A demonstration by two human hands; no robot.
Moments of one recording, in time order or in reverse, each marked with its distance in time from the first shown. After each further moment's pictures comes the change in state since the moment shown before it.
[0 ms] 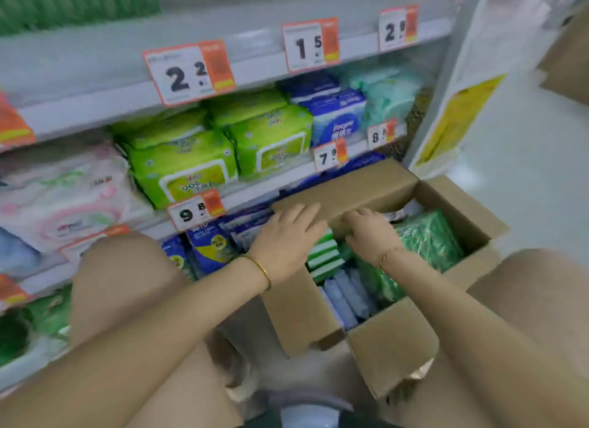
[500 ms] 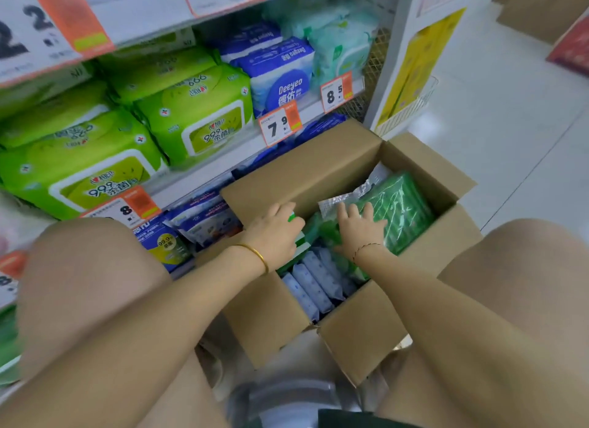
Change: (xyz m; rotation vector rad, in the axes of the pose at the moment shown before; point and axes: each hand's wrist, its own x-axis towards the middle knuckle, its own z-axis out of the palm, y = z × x) left_hand 0.065 0.020 0.075 -0.140 -0.363 -0.007; right_hand 0.029 0.074 0.089 -0.231 -0.143 0.330
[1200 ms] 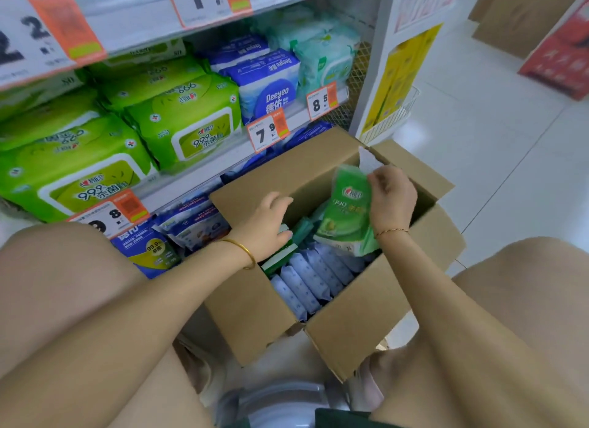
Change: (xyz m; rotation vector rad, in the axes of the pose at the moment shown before) left_hand -0.001 0.005 -0.020 -0.477 0.104 -0.079; right_hand -0.040 0.042 -0.077 1.031 0.820 0.161
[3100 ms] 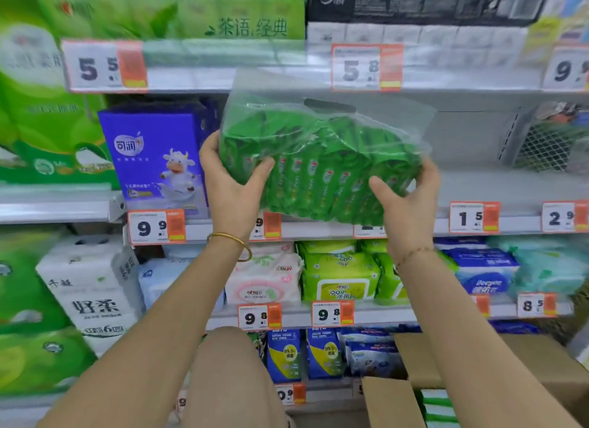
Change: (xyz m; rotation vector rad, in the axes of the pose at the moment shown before) left_hand -0.260 -0.059 -0.298 -0.380 1.742 -0.053; right_hand -0.089 -0.380 0.022 1.085 -0.501 -0.286
